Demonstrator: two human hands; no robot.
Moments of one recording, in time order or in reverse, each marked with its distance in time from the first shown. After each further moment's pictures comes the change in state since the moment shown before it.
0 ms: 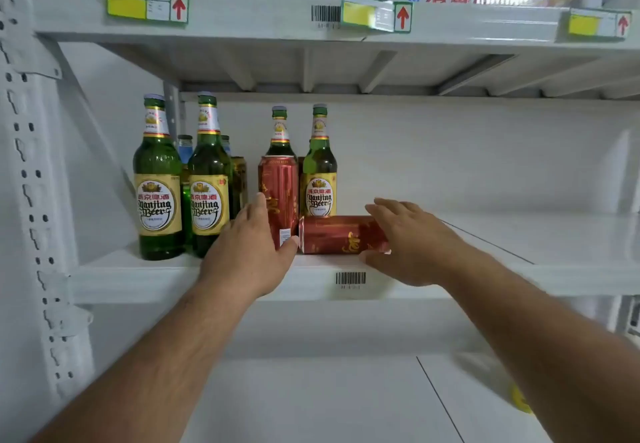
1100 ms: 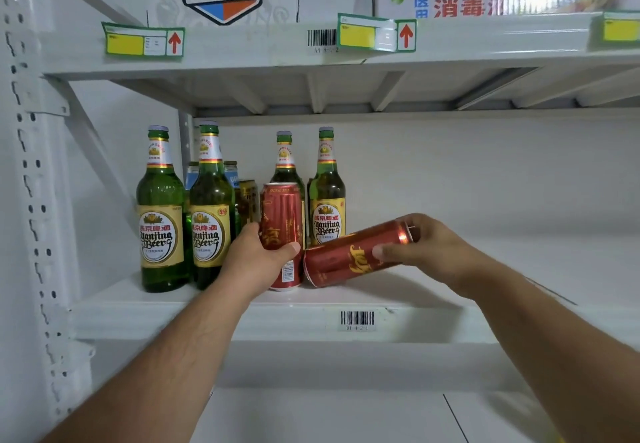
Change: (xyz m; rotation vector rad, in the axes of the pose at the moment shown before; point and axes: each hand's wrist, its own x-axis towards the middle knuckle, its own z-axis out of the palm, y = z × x) left_hand 0.052 0.000 0.017 -0.621 -0.027 -0.303; right_hand 0.053 0.059 0.027 1.163 -0.019 0.206
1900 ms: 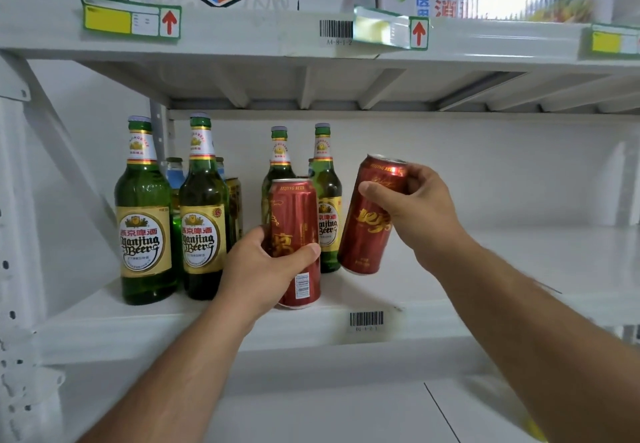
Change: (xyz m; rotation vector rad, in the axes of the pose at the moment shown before) left_hand -0.011 -0.009 -0.007 -0.256 -0.144 0.106; right_hand -0.003 -0.073 0.050 0.297 0.489 -0.151
